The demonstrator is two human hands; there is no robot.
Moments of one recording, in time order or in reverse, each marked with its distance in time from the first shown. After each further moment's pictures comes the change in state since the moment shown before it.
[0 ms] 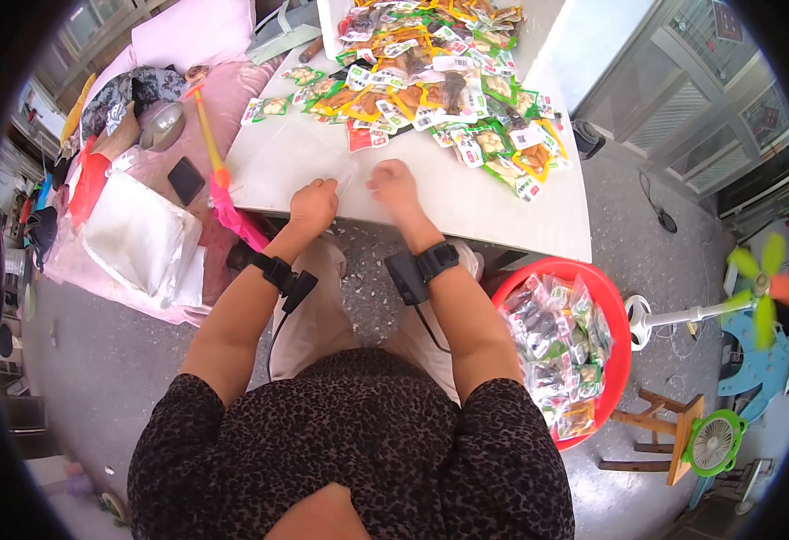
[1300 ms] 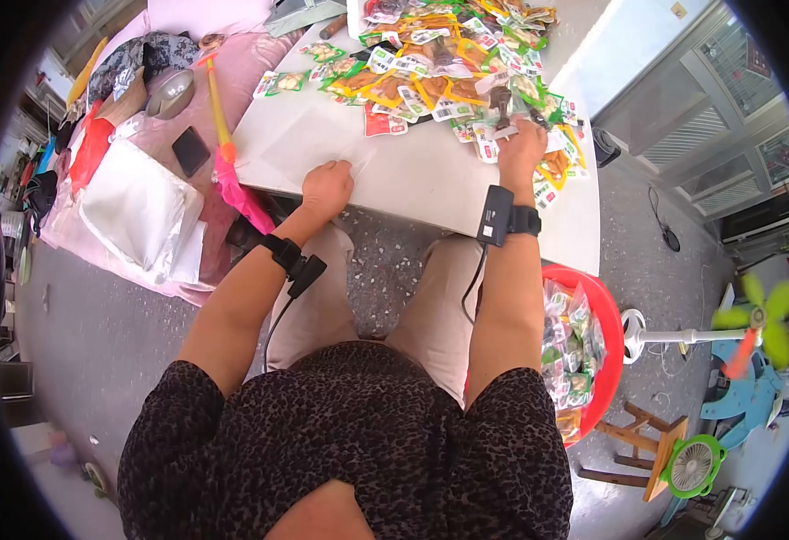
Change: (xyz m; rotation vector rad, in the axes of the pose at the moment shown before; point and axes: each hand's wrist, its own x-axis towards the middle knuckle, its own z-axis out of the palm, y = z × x) left_hand 0.005 -0.003 0.014 -0.074 0.082 -0.034; right_hand 0.062 -0.063 -0.125 -0.396 0.411 -0.749
